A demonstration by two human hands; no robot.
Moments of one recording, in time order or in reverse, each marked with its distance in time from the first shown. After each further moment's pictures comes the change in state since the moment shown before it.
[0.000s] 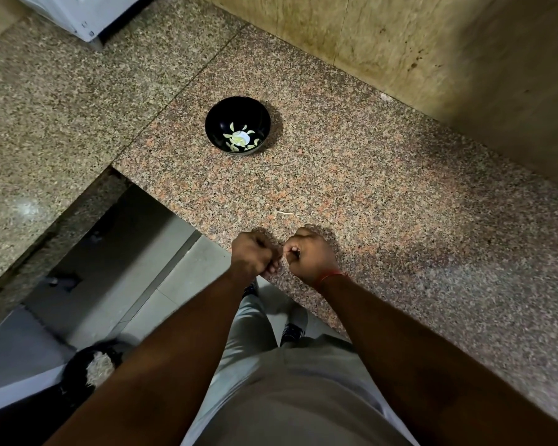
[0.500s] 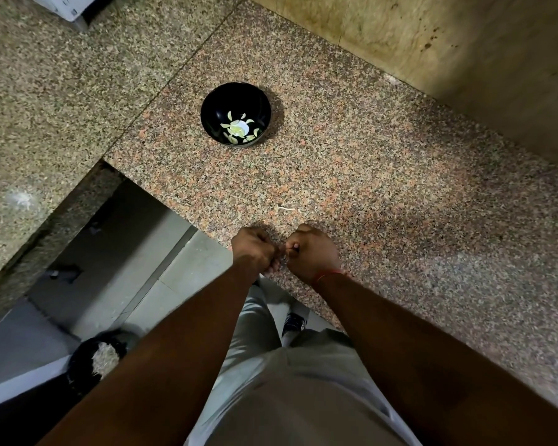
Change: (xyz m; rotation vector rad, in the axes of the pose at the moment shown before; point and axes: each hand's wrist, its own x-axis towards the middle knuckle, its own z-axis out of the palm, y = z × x) left_hand 0.012 0.007 0.004 0.059 0.067 -0.084; right_hand 0.006 -0.006 0.002 -0.059 -0.010 0.091
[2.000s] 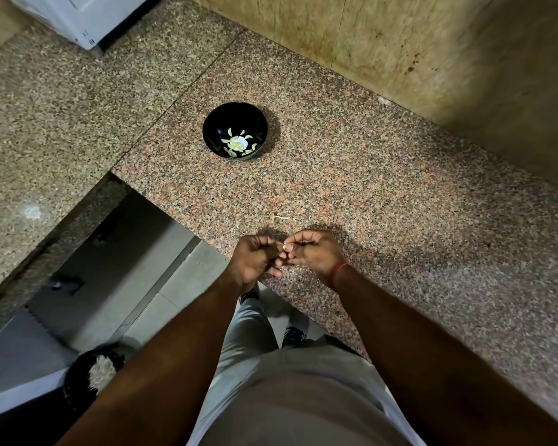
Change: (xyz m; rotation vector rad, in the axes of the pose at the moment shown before) left_hand -0.018 -0.010 -0.006 -0.397 -0.303 0.235; right_hand 0.001 0.017 -0.022 1.152 -0.177 0.378
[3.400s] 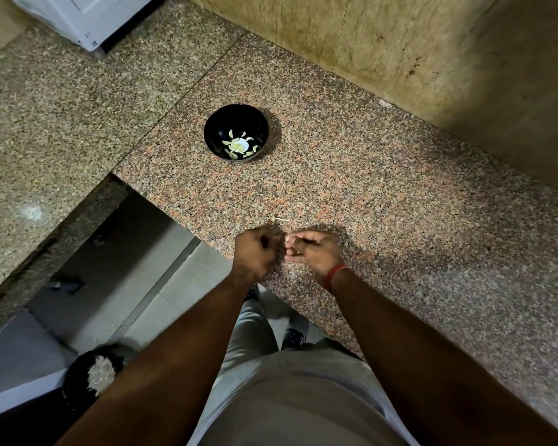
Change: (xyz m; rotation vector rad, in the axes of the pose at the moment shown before) left_hand 0.016 0.006 0.003 0.778 0.288 0.342; right_hand 0.002 0.000 0.004 0.137 0.071 -0.025
